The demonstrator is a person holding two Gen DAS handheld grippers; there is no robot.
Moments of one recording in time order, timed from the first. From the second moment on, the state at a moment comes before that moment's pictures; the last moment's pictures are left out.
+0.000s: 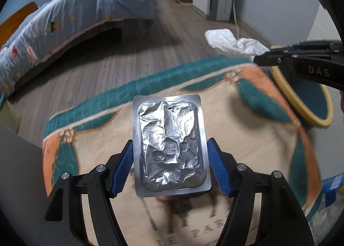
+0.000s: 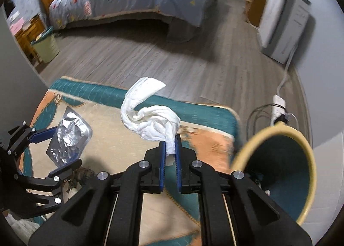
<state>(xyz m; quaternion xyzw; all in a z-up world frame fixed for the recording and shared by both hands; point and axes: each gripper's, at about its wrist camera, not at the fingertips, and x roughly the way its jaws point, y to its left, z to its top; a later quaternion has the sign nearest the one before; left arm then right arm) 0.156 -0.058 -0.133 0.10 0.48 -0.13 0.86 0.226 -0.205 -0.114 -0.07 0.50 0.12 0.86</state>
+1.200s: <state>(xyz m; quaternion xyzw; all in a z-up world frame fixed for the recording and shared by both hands) 0.134 -0.279 -0.115 0.18 0.40 -0.32 0.84 0.159 -0.449 -0.118 0.11 0.53 -0.11 0.84</state>
